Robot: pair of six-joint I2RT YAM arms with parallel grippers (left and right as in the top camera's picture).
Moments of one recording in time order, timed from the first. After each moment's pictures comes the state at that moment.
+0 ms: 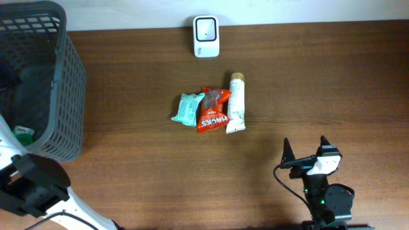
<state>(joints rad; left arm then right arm) 0.58 2.05 2.23 -1.22 -0.21 0.06 0.03 0.01 0.01 -0.08 -0.02 0.06</state>
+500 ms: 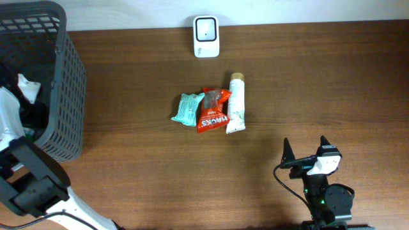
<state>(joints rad) 0.58 2.06 1.75 -1.00 -0.23 0.66 0.03 0.01 0.01 -0.08 -0.02 0.06</state>
